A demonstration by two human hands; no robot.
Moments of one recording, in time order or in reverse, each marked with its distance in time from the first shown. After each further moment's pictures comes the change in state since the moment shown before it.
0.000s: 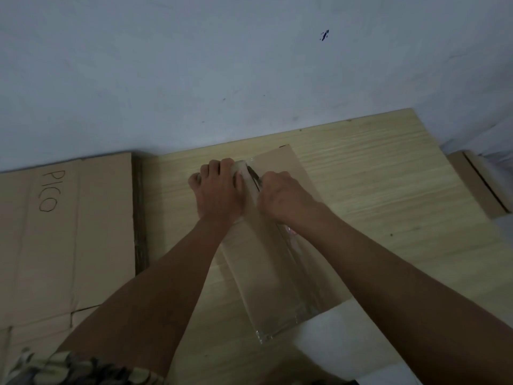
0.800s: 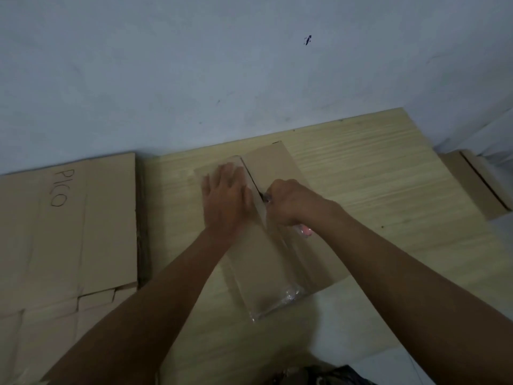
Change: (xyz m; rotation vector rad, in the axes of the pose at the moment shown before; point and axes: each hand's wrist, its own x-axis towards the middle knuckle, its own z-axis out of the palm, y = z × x) left_hand -0.045 0.018 -0.015 -0.025 0.007 0.227; right_hand -0.021 0.039 0.003 -0.080 -0.109 -0.010
